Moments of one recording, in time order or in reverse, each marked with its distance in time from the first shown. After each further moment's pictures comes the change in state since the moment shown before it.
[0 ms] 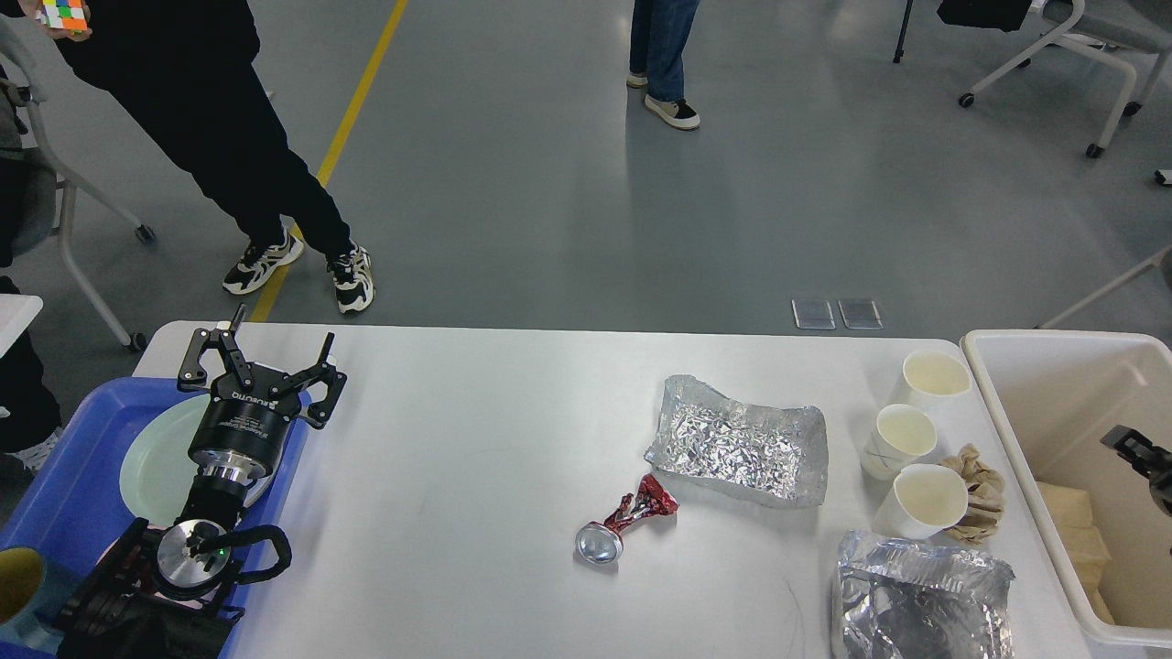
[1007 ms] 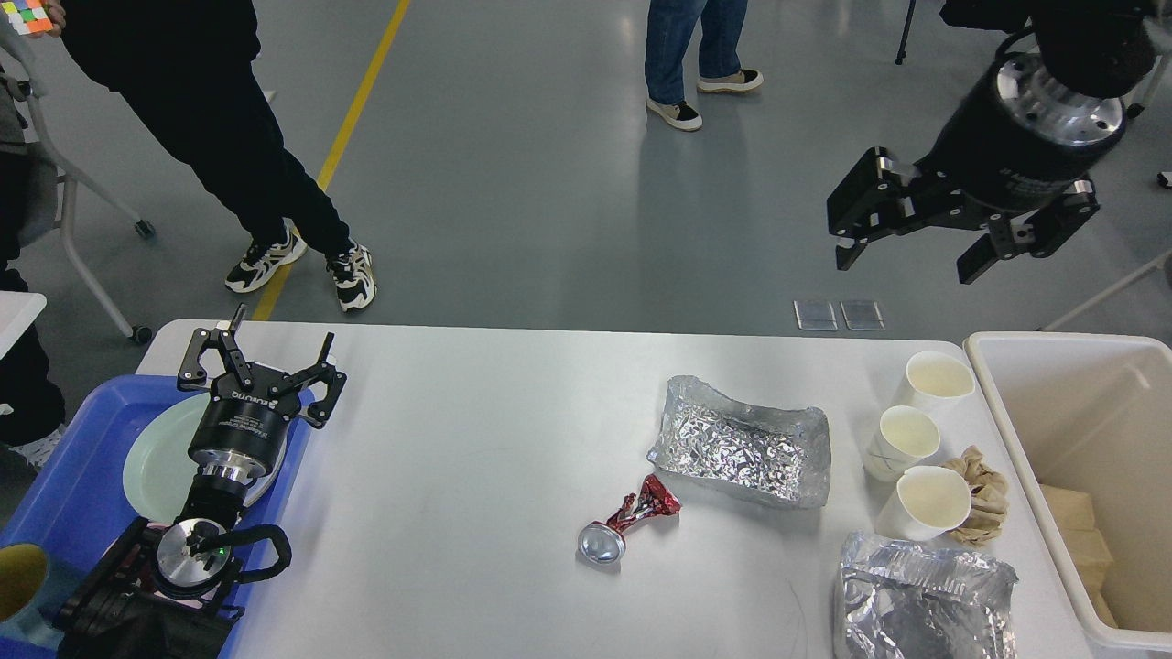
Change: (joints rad) left arm 0.000 0.000 0.000 0.000 0.000 0.000 0.000; right arm 1.468 0.401 -0.260 0.856 -0.063 0.857 -0.003
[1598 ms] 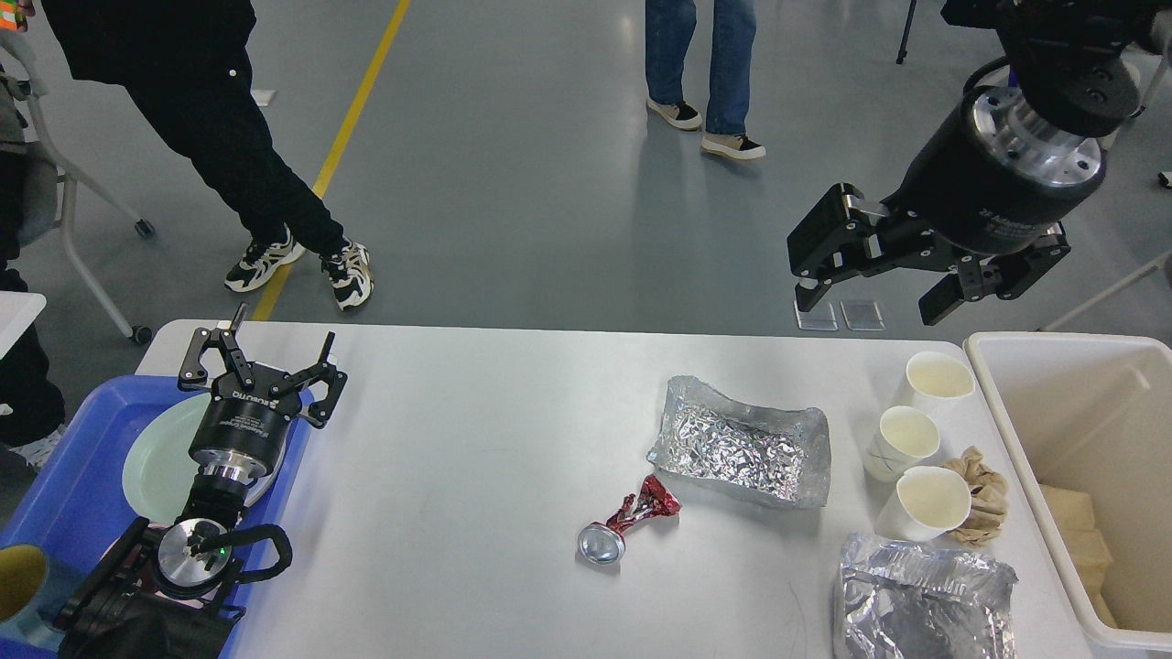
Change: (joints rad) left arm -0.001 -0.001 0.000 0.000 0.000 0.000 0.000; right arm 0.079 -0.049 0.041 0.142 0.011 -0.049 -0.005
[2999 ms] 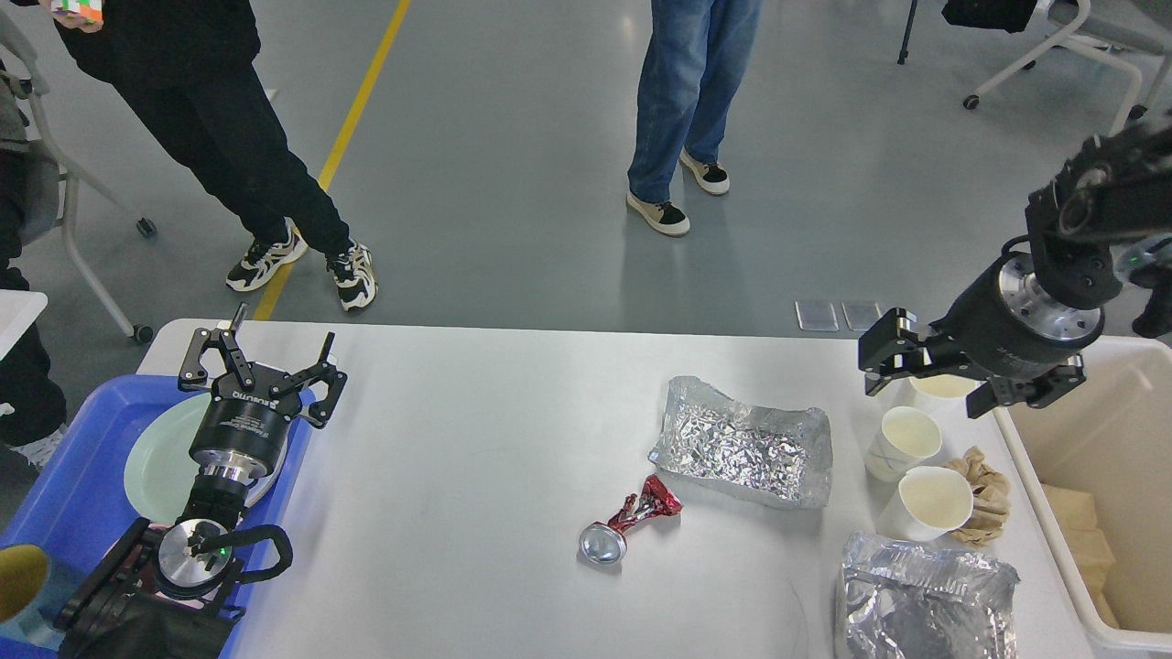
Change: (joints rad) left arm 0.000 0.000 0.000 0.000 0.000 0.000 -0.001; right arm -0.389 -0.144 -0.050 0.046 -0.140 -0.373 0.000
